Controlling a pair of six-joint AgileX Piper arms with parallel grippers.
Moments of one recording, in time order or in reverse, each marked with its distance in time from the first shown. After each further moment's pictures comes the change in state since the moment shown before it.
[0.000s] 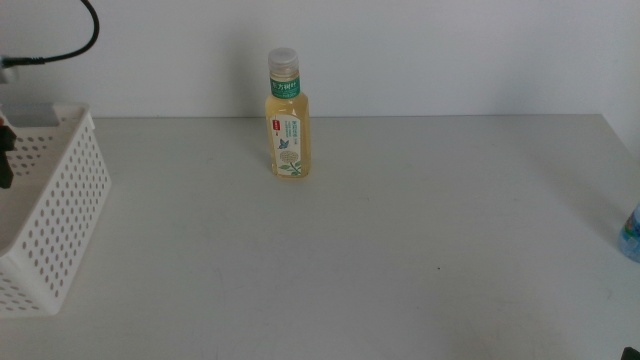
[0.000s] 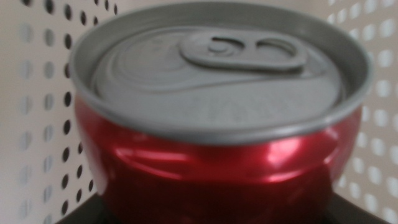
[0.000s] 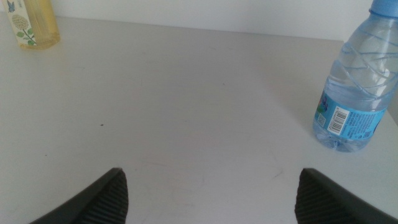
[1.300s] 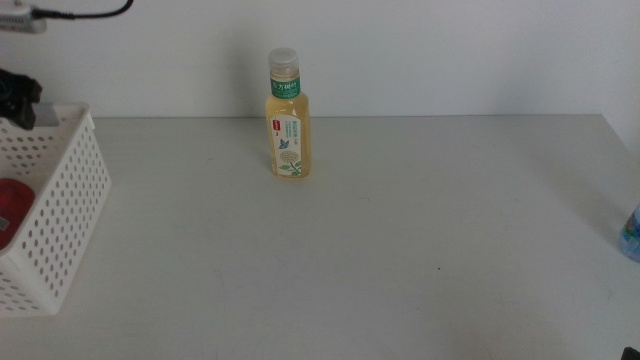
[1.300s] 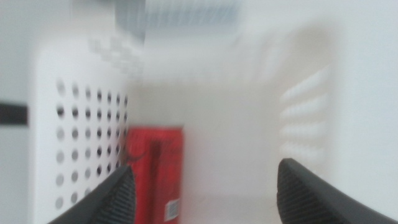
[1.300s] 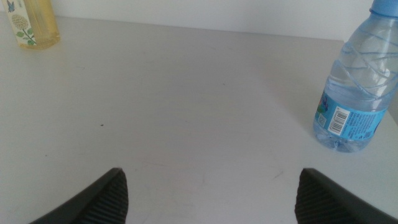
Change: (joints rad) left arm -0.121 -0.011 -0.107 0.081 -0.081 -0.056; right arm 0.000 0.000 0.000 0.000 0.001 0.000
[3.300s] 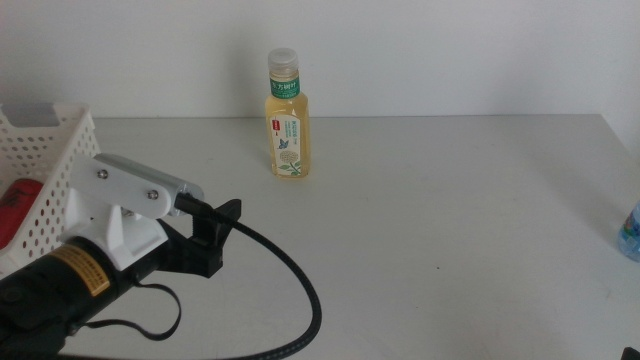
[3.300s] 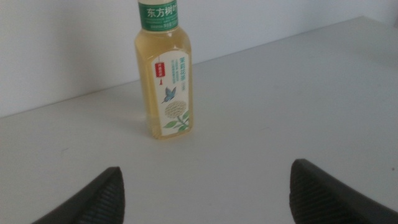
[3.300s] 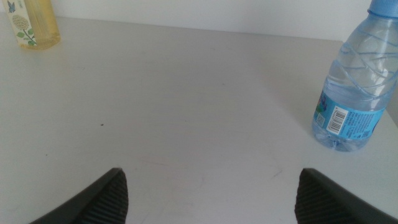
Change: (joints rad) left arm -0.608 -0.607 1.272 0.185 -1.477 -0.416; right arm 0.000 0.000 0.000 0.000 0.000 0.000
